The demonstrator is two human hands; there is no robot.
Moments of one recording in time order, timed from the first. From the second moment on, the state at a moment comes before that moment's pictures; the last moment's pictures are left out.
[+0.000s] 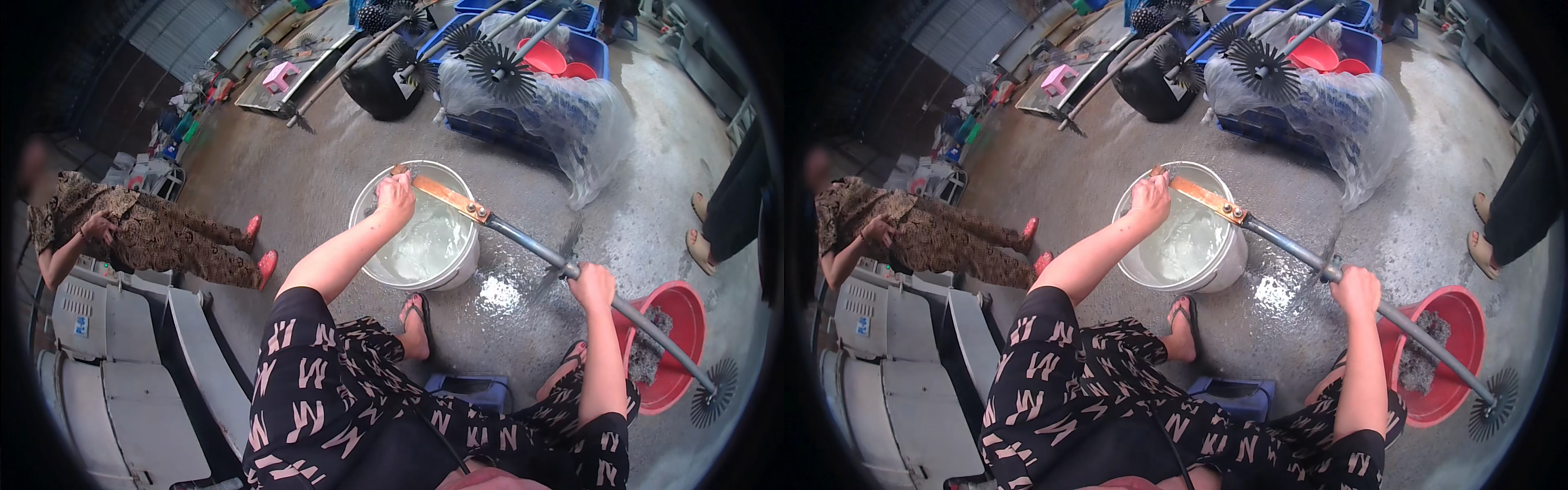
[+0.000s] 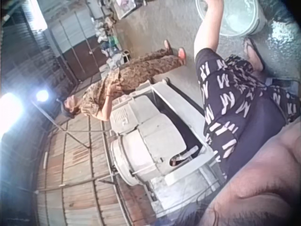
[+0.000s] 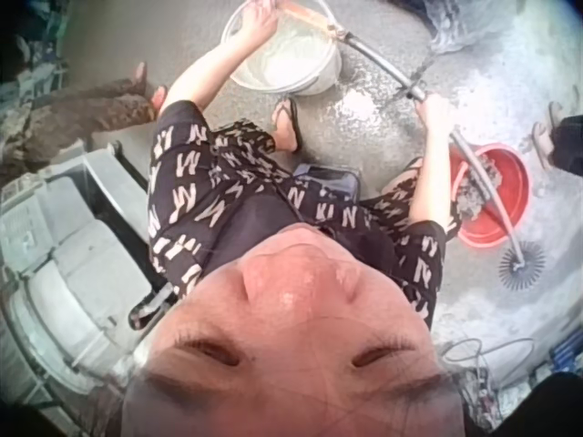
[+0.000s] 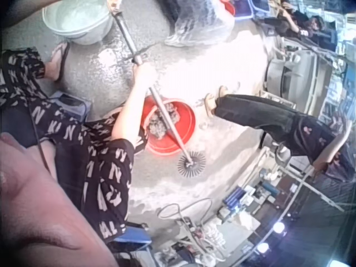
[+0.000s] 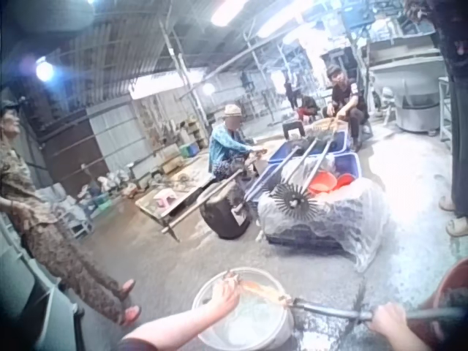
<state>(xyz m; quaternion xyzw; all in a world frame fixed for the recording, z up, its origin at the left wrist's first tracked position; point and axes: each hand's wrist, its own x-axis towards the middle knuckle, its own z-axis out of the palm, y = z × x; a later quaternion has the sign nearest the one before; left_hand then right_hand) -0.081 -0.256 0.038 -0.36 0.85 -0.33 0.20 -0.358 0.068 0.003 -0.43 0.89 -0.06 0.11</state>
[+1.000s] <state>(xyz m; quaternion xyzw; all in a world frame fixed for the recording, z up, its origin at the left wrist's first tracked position) -0.056 -0.282 0.032 -0.34 0.92 -0.18 0.08 -0.358 0.065 0.010 -0.42 0.90 -0.07 0.12</state>
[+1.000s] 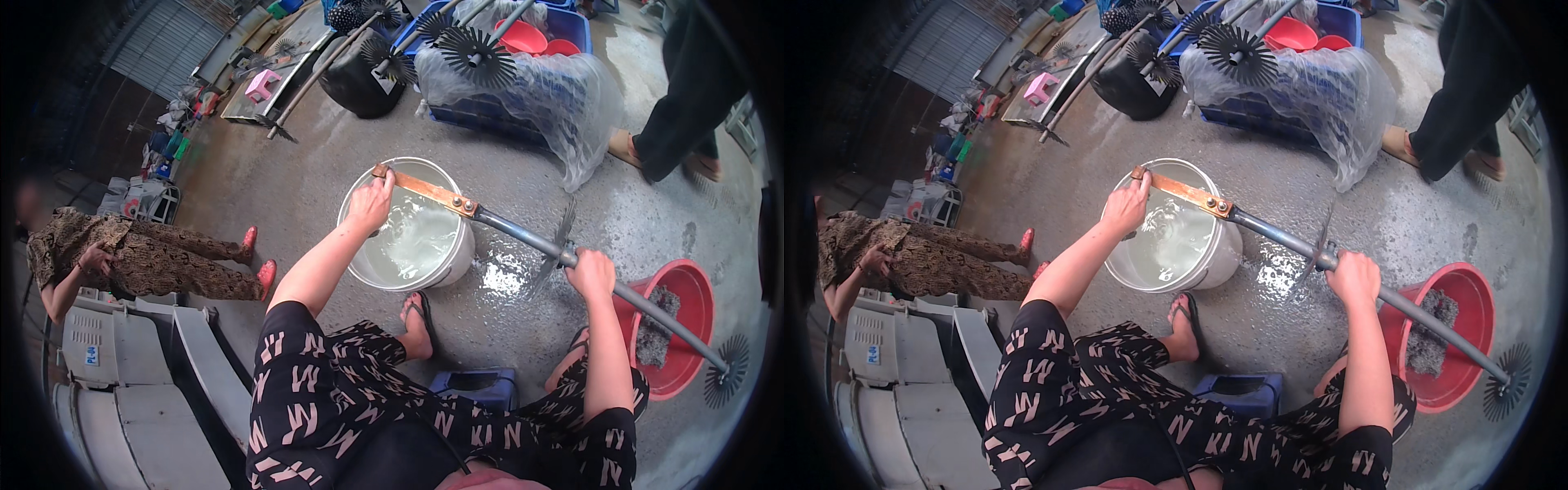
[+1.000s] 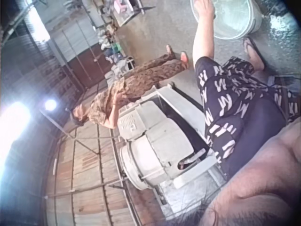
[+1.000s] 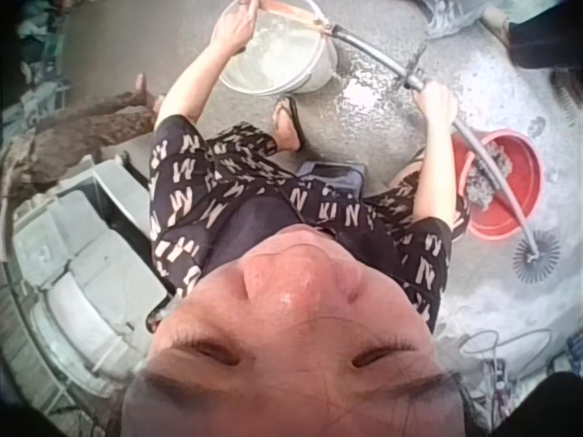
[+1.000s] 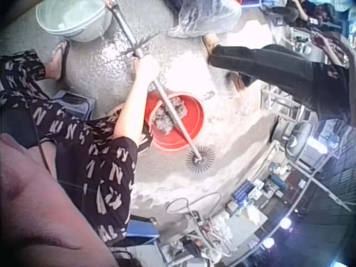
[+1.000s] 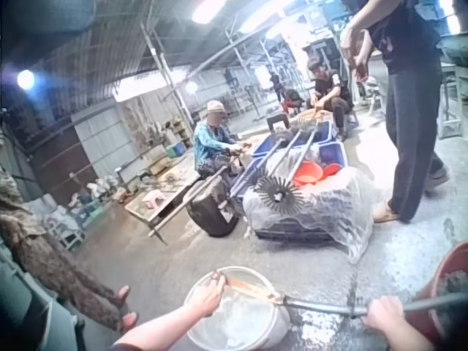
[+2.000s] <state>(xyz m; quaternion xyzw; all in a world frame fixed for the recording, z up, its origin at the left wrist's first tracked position) -0.050 -0.255 0.022 -0.45 0.87 0.01 -0.21 -0.357 0.060 0.016 -0.40 0.90 -0.04 0.14</state>
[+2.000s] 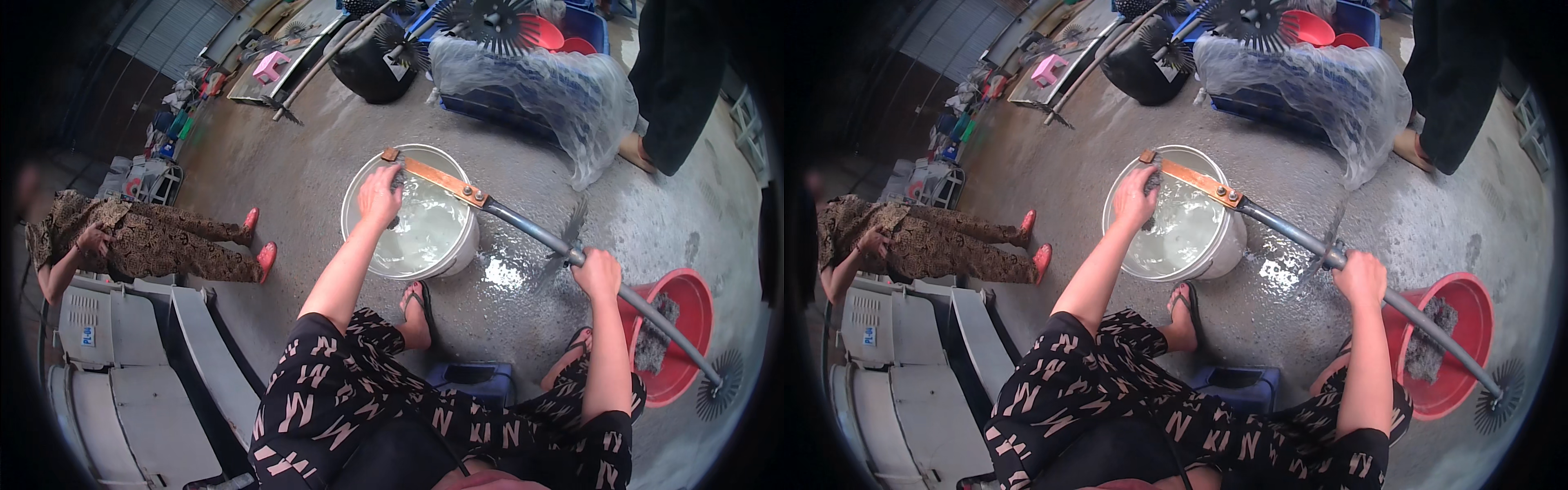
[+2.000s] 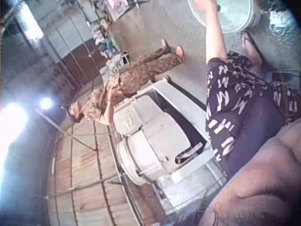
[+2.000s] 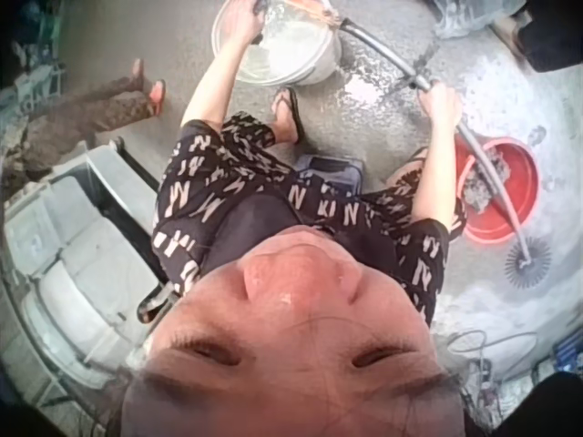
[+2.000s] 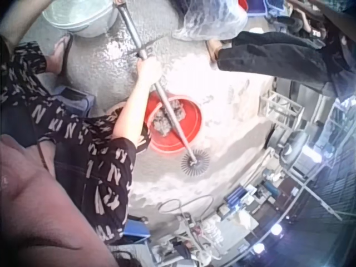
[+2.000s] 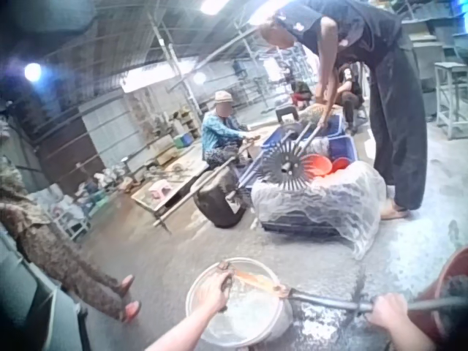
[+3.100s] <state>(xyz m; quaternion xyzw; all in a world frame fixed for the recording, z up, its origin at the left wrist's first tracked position) -0.100 -0.202 0.028 -0.41 0.91 0.05 -0.08 -0.357 0.061 0.013 -0.41 0.90 -0.04 0.14</state>
